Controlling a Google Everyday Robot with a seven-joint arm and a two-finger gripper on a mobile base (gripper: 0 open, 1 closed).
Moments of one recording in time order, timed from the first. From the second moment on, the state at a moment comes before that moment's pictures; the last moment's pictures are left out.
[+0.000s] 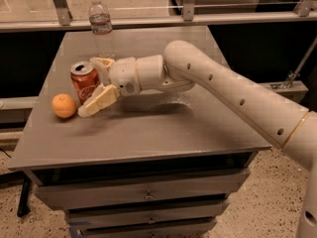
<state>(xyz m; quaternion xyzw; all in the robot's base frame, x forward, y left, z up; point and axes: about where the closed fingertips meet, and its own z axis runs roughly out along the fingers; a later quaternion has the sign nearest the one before) 0.568 0.189 0.879 -0.57 0.50 0.46 0.47</state>
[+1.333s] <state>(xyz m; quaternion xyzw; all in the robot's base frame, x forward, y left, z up) 0.646 0.035 0.924 -0.62 0.53 0.31 0.48</state>
